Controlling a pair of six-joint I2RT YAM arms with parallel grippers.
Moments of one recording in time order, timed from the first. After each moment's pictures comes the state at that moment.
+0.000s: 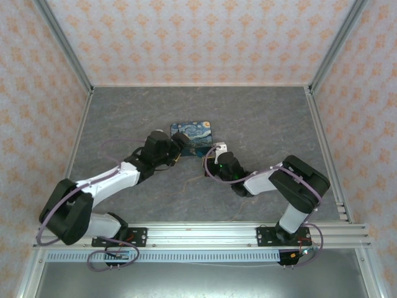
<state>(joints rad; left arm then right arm) -0.50 1.31 0.68 0.05 0.06 -1.35 0.77 1.69 0.52 0.69 0.04 0.58</state>
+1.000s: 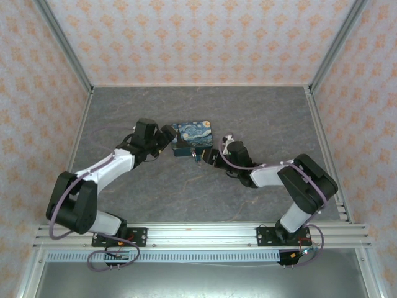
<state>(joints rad) -0.30 1.44 0.83 -0.13 0.12 -1.06 0.63 1.64 0.57 0.57 -0.23 0.84</state>
